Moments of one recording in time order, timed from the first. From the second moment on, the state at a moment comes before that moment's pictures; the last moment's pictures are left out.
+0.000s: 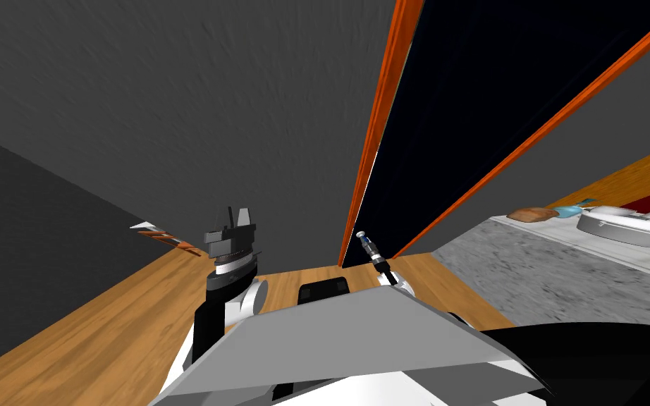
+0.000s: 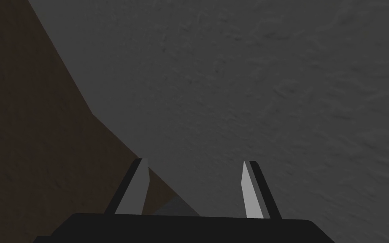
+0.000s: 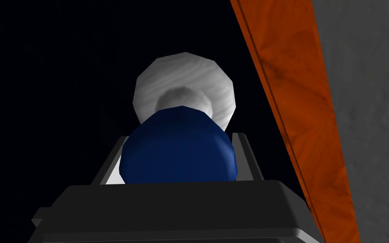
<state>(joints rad) 0.01 -0.28 -0.21 -0.65 0.25 -0.97 0.70</state>
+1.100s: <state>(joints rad) -0.01 -0.29 -0.17 -0.64 0.15 -0.96 0.43</state>
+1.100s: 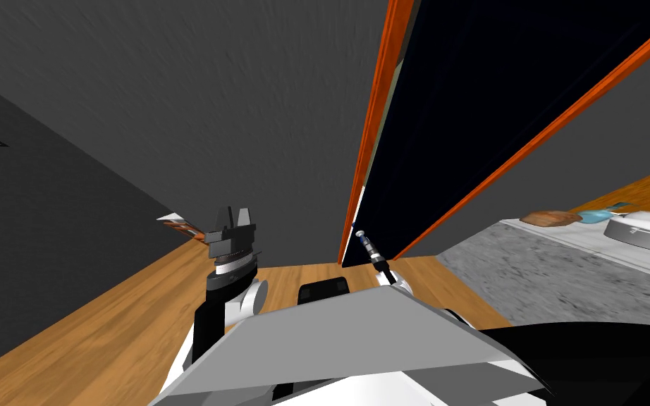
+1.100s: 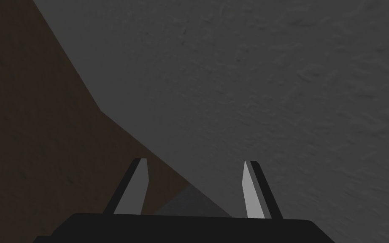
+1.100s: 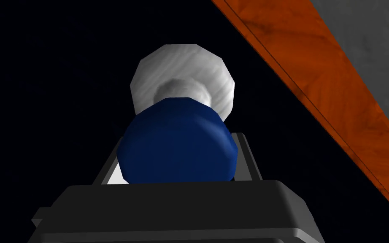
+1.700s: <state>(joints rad) -0.01 -0.29 -0.14 -0.64 0.09 -0.95 0.29</state>
